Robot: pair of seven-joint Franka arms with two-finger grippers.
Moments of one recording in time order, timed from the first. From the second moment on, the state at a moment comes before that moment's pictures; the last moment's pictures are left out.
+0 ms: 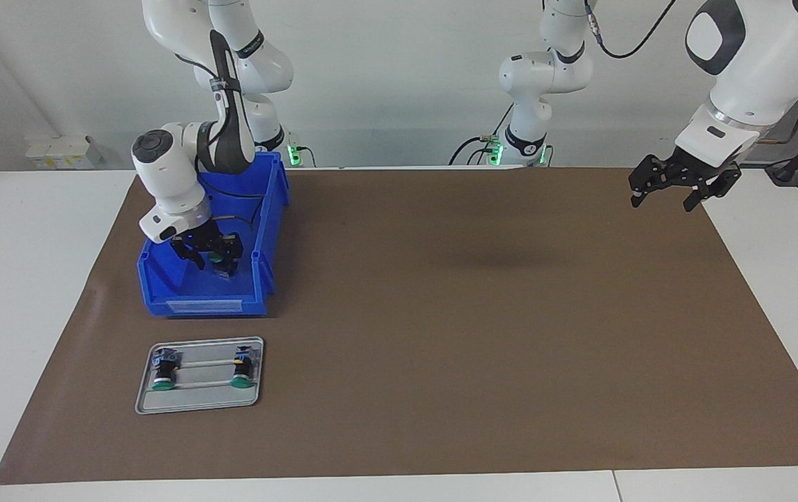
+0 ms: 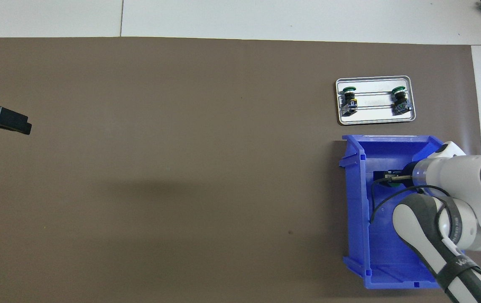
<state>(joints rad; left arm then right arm) 0.01 0.07 -0.01 -1.51 0.00 1.57 0.14 0.00 -0.04 -0.06 -2.41 0.04 2.46 -0.07</state>
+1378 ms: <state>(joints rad) 0.01 0.07 -0.02 -1.52 0.00 1.57 0.00 0.01 0.03 -0.06 -1.46 -0.04 1.49 0.07</state>
